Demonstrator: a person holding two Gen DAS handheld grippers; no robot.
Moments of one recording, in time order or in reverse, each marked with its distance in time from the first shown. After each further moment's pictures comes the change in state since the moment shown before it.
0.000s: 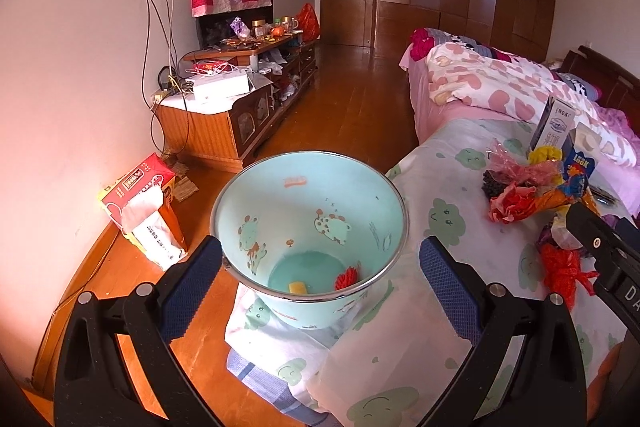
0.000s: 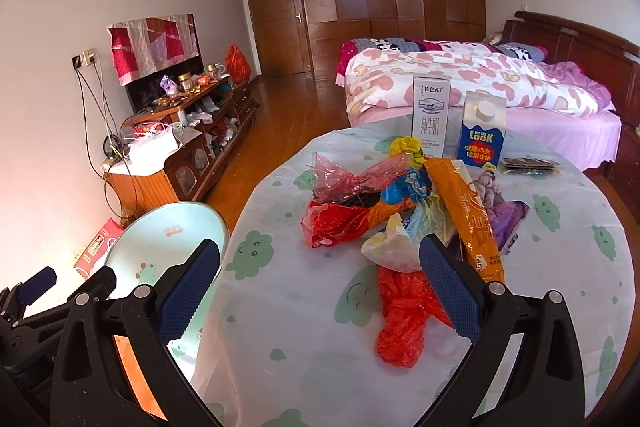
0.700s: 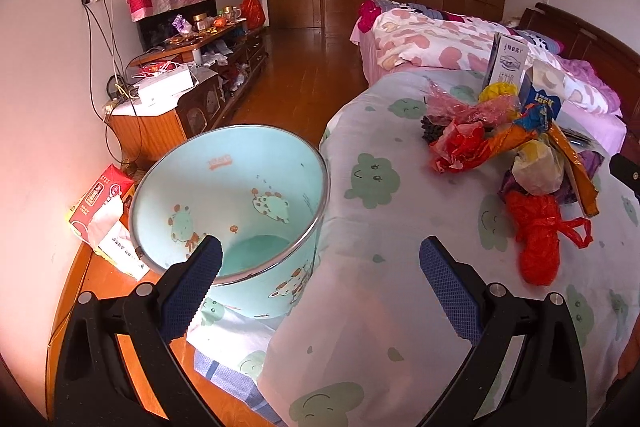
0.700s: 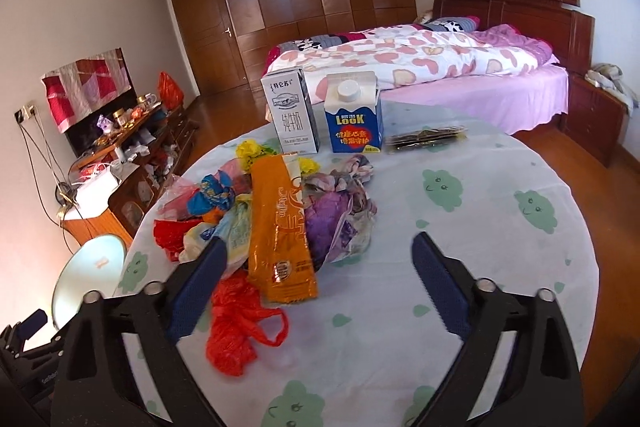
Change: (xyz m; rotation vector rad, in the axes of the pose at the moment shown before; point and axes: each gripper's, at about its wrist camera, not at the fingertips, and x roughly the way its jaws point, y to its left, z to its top) left arm 0.029 -0.068 -0.025 0.151 0.059 -0.118; right arm -0.009 -0.136 -0.010 0.177 -0.015 -0.154
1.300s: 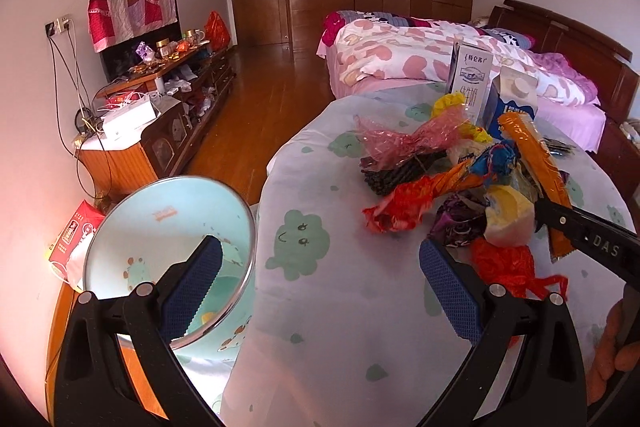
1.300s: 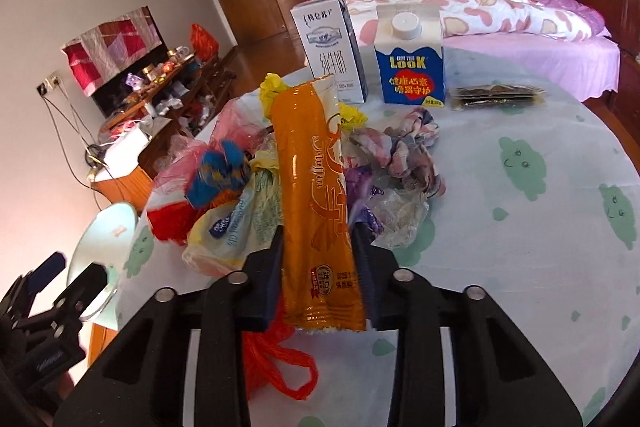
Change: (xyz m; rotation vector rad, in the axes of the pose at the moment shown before) left arm 0.024 -0.054 0.044 0.078 -0.056 -0.078; right arm 0.061 0.001 0.009 -0.022 0.187 0.176
